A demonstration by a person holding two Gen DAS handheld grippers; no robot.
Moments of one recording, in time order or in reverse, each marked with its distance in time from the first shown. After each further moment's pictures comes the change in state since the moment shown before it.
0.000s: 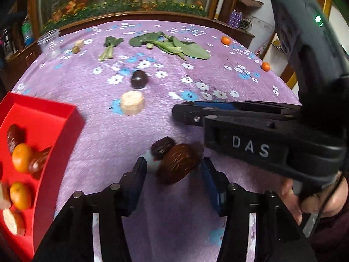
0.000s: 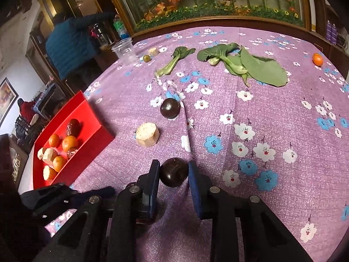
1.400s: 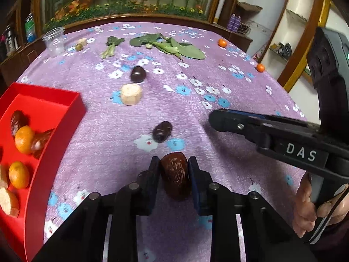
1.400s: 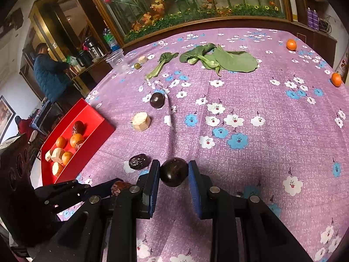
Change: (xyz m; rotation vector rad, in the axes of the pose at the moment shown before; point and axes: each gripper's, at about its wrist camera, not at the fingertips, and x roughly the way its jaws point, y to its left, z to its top) left arm -0.021 0.002 -0.023 -0.048 -0.035 -0.016; right arm -0.047 -0.007 -0.035 0.082 -0.047 -0.028
